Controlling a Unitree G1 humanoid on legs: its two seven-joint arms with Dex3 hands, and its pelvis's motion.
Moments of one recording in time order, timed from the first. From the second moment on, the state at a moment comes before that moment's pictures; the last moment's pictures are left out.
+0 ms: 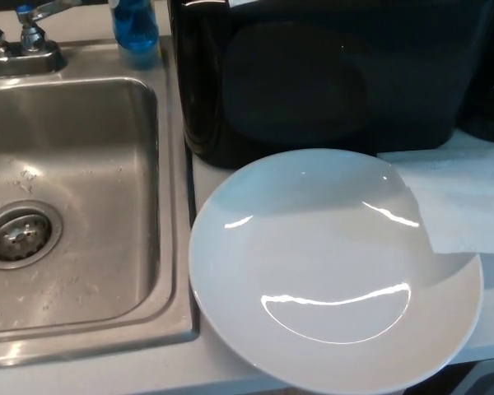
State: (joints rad) left_arm 0.31 0.17 0.36 1.23 -0.10 -0.45 0.15; right_arm 0.02 -1.27 -0.48 -0.13 -0.64 -0.23 0.69
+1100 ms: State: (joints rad) left_arm 0.31 0.17 0.36 1.23 -0.10 -0.45 0.15; right_arm 0.43 -0.22 -1.19 0.51 -0.34 -0.28 0.40
